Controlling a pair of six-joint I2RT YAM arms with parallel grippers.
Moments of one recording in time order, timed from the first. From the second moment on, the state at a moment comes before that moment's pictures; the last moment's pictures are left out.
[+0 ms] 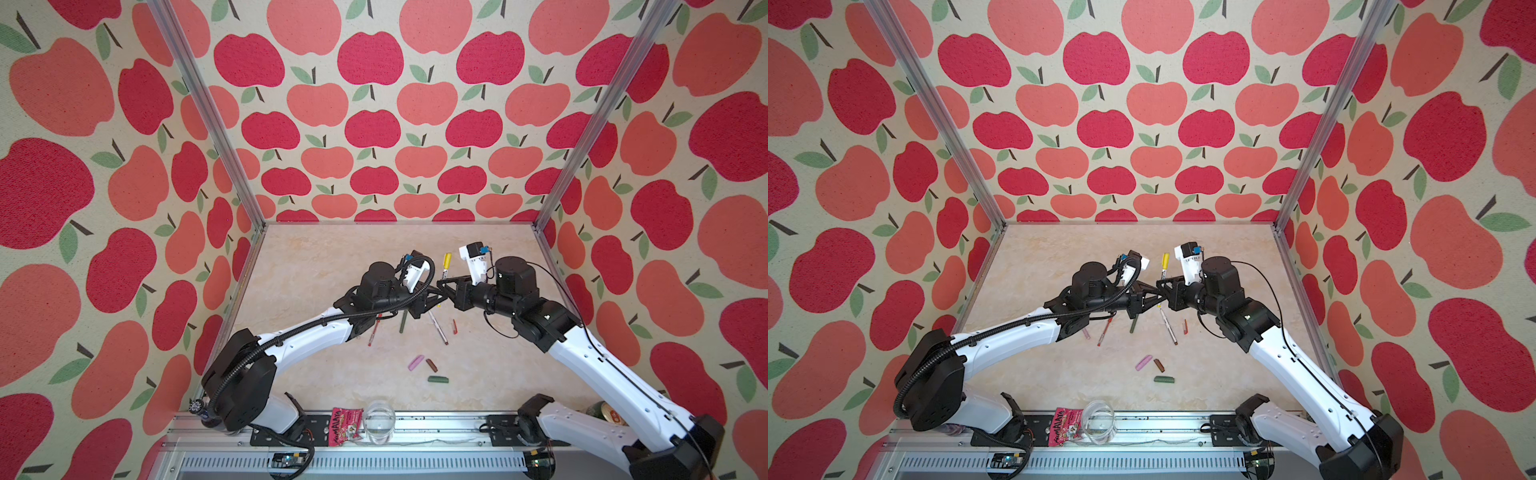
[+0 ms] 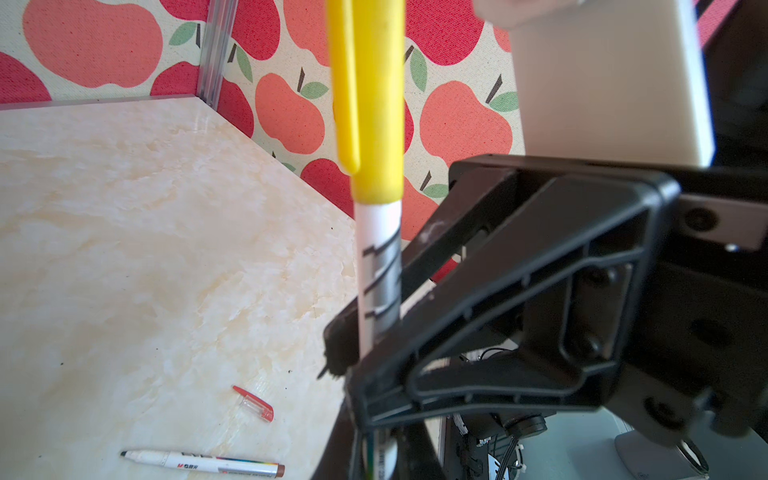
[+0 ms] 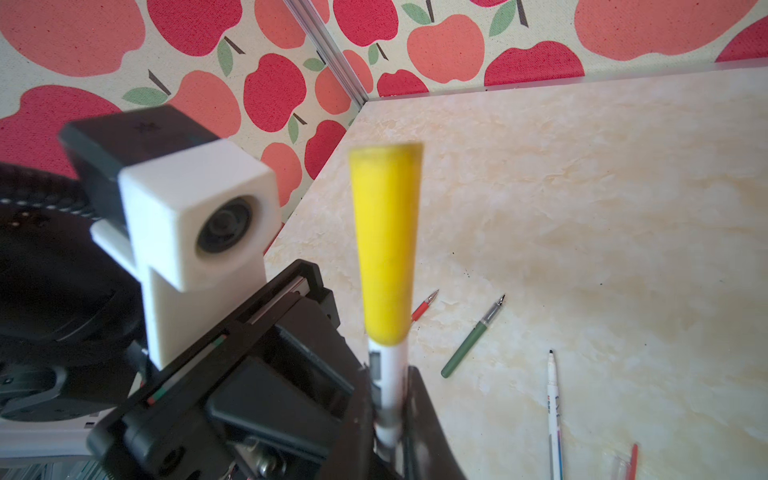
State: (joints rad) left arm -0.81 1.48 0.96 0.32 0.57 -0.42; right arm 0.65 1.03 0.98 -0.37 -0.31 0.43
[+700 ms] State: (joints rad) left arm -0.76 1.25 0.81 0.24 0.50 -0.38; right arm 0.54 1.08 1.08 -0.64 -0.11 0.37
